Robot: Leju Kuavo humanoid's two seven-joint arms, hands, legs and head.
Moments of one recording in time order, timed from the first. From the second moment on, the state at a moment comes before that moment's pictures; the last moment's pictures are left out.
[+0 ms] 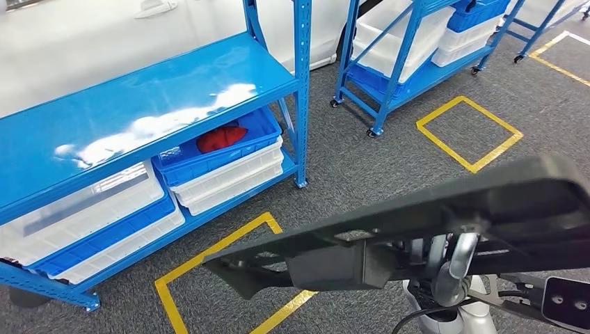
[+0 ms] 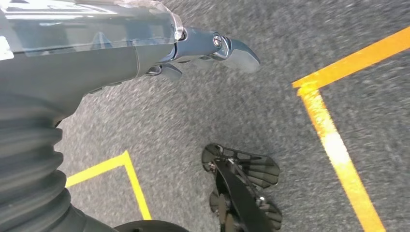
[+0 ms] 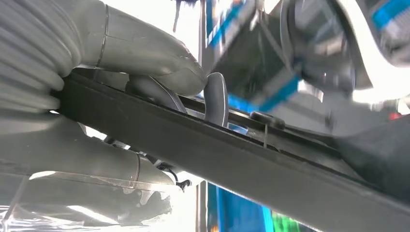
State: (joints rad) left arm -0.07 0.12 -1.24 -0.12 1.45 0.24 -0.26; right arm -0.16 -0.08 0.23 -1.98 -0.39 0.71 -0.69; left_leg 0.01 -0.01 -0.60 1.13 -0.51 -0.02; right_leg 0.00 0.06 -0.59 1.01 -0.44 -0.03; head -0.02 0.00
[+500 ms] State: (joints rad) left arm -0.06 0.13 -1.22 -0.11 1.46 0.26 -0.32; right arm -0.08 0.01 0.09 -1.88 -0.36 0.97 -0.69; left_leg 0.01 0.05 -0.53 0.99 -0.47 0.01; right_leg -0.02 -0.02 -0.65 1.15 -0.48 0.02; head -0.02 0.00
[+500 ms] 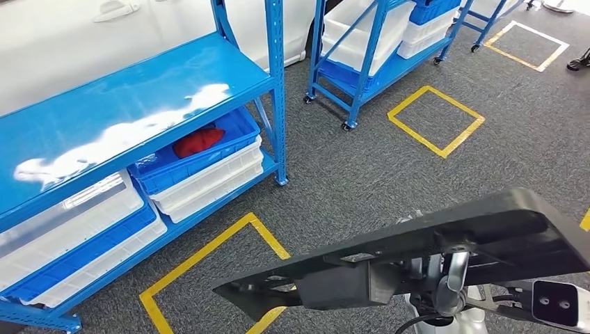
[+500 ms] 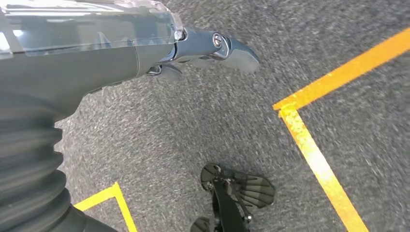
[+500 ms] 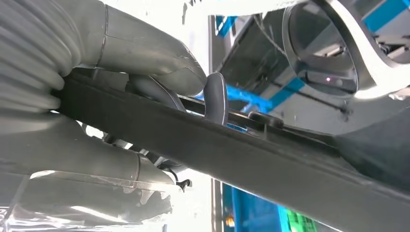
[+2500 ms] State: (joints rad) left arm -0.11 0.15 -1.37 -0.10 1.46 0.19 -0.23; right arm -0.22 -0.09 0.33 -2.03 -0.34 0.54 -0.69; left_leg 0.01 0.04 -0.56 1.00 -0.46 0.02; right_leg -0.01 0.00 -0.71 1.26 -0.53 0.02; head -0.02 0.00
